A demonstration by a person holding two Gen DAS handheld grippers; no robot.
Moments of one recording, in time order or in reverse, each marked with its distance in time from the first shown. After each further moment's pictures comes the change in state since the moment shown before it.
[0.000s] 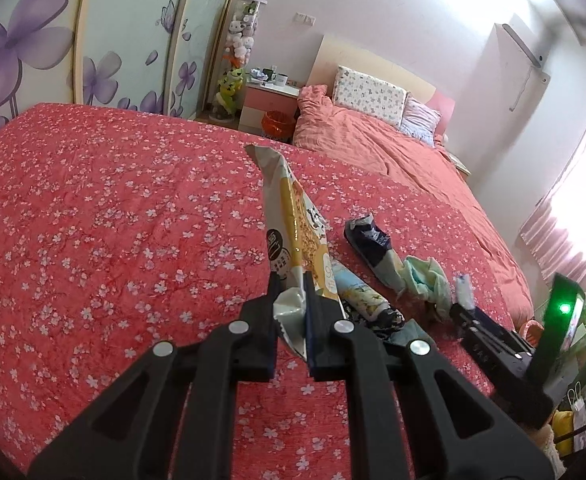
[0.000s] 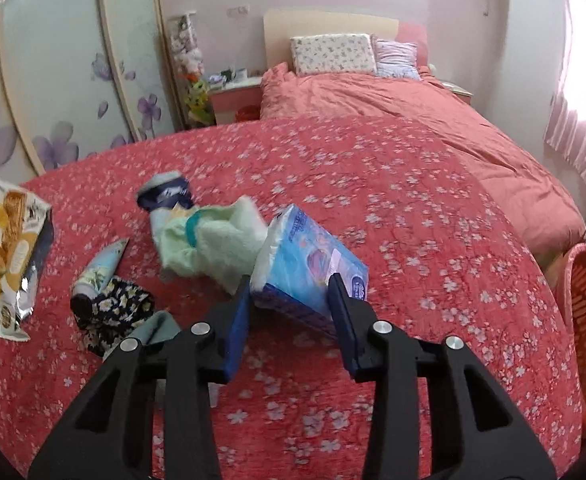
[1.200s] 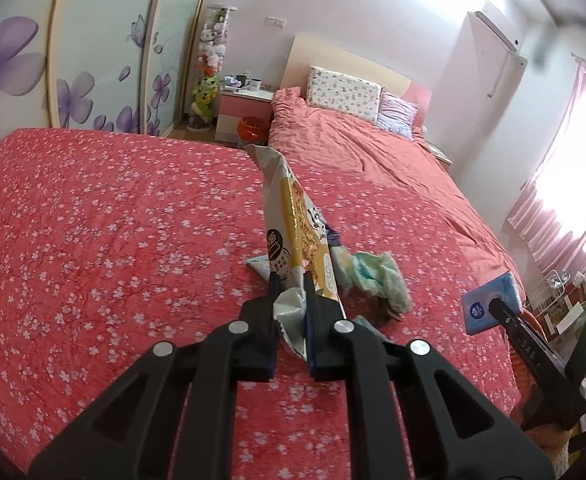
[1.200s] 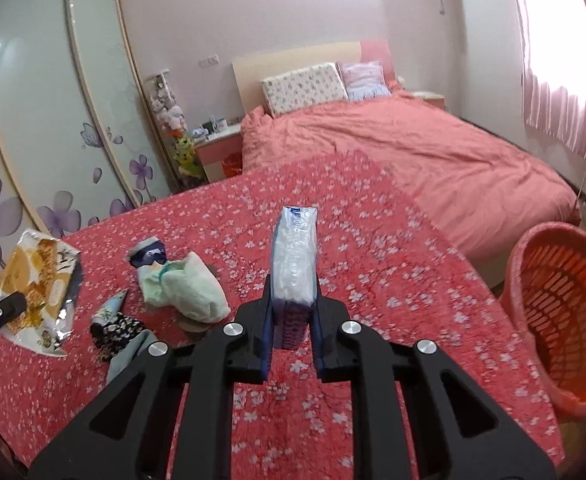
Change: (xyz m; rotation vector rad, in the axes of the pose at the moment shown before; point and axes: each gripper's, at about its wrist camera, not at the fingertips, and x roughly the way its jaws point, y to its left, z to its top) left arm -0.007 -0.056 -0.002 0.081 -0.013 -0.050; right arm -0.068 -0.076 -0.006 0.133 -0.144 0.030
